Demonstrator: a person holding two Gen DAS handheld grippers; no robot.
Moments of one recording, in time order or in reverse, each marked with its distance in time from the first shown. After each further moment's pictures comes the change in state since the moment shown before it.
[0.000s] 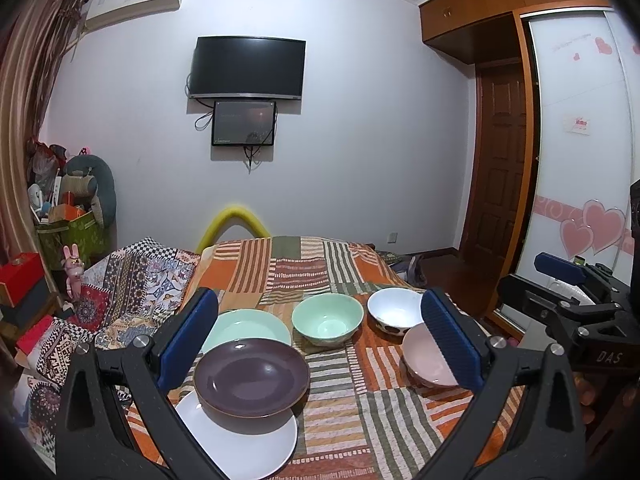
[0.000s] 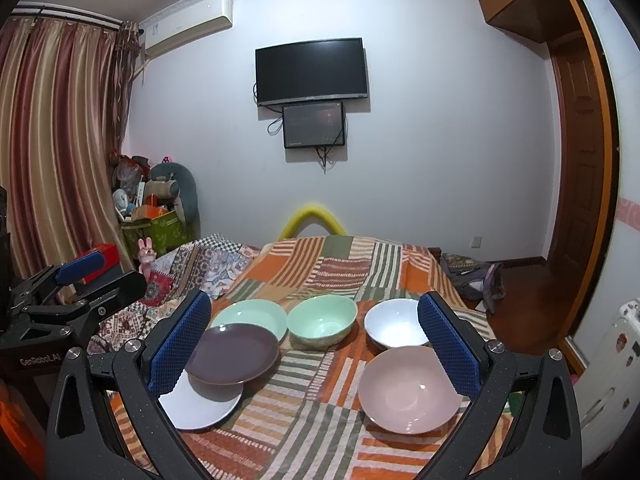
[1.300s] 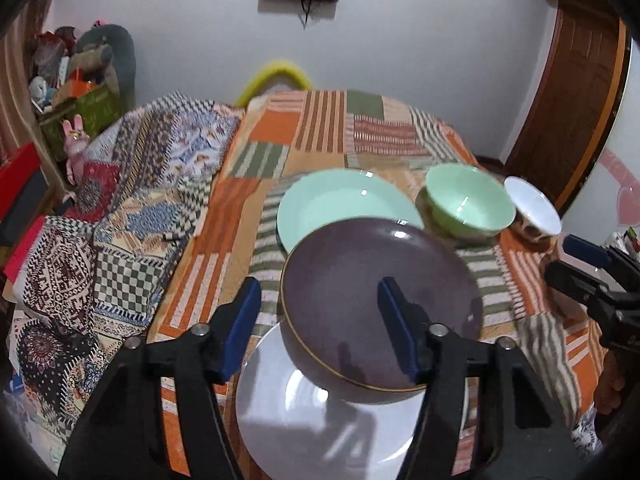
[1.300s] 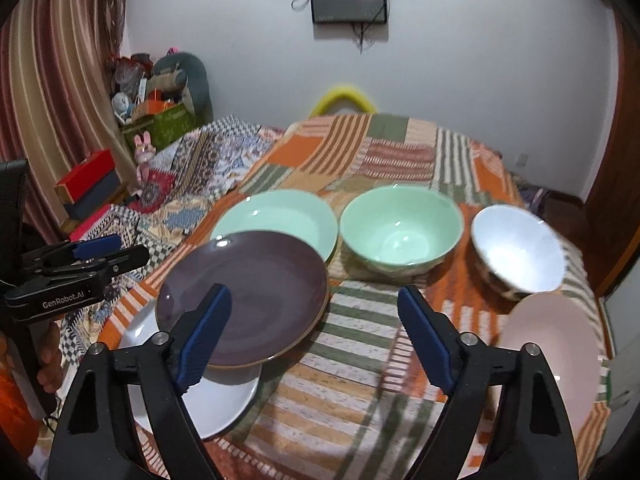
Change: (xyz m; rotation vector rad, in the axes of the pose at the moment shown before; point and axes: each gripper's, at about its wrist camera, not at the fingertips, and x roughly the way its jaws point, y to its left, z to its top) left arm 0.174 0.179 -0.112 -0.127 0.493 0.078; right arm 0.183 0.055 -0.066 -0.034 0.423 0.086
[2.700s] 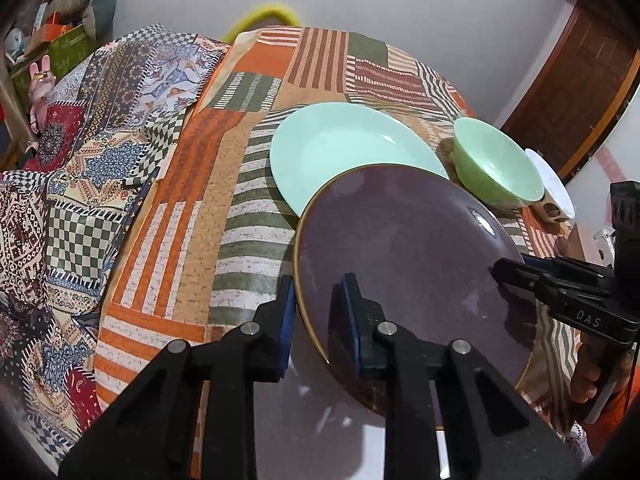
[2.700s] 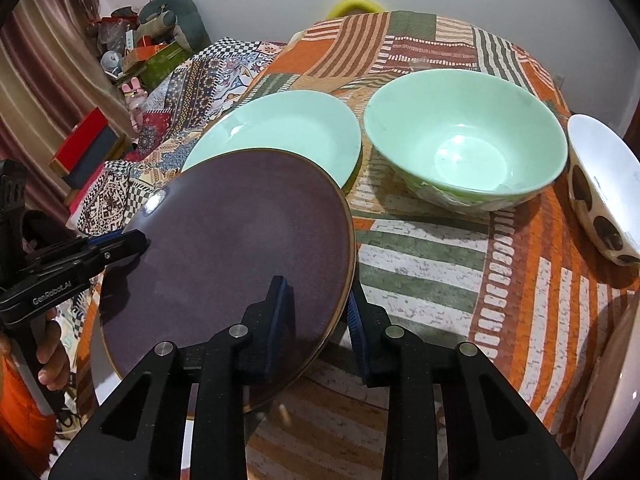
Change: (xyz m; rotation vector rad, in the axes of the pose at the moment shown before) left arm 0.071 0.026 -0.012 -0.062 0.173 -0.110; right arm 0.091 -0.016 -0.010 0.069 0.298 0.111
